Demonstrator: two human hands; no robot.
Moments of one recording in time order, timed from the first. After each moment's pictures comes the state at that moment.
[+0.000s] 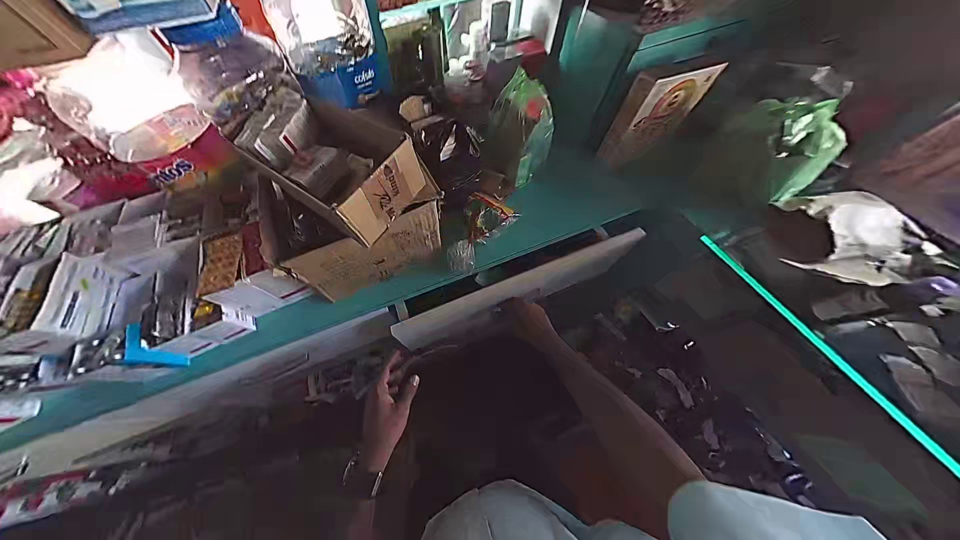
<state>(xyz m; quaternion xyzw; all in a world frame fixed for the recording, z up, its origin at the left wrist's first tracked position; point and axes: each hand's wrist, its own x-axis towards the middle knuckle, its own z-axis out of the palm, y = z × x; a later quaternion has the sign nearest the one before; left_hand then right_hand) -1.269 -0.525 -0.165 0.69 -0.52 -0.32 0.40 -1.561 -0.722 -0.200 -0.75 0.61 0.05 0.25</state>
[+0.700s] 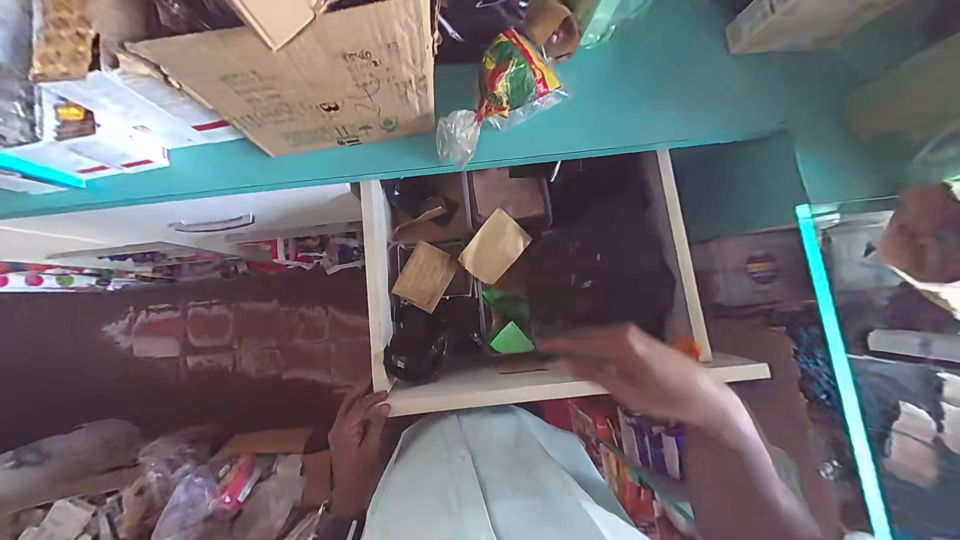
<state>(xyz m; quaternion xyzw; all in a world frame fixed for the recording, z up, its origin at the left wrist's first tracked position) -1.396 -0.340 -0.198 0.76 -0.40 -0.26 0.45 -1.710 -0.616 -0.057 -0.82 0.32 0.01 0.48</state>
